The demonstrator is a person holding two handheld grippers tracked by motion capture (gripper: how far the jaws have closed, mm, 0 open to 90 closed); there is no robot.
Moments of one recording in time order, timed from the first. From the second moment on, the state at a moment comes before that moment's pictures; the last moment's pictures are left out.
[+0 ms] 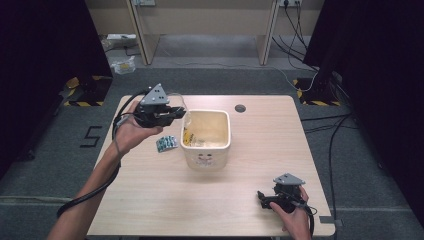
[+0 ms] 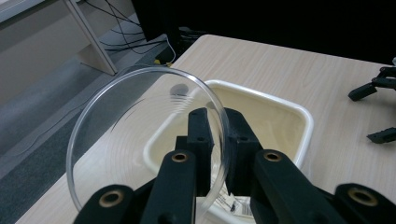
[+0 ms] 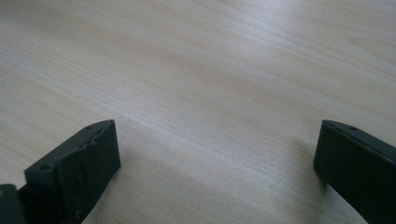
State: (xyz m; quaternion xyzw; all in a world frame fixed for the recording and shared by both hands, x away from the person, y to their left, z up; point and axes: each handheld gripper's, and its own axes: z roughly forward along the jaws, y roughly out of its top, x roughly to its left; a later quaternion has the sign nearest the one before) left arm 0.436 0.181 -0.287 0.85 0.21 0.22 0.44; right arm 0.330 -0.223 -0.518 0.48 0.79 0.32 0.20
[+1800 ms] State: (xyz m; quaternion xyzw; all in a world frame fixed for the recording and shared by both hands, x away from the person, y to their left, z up) left arm 0.471 0.109 -0.354 0.90 0.21 0.13 0.37; right arm 0.330 -0.223 -0.518 0.48 0.79 0.32 0.20
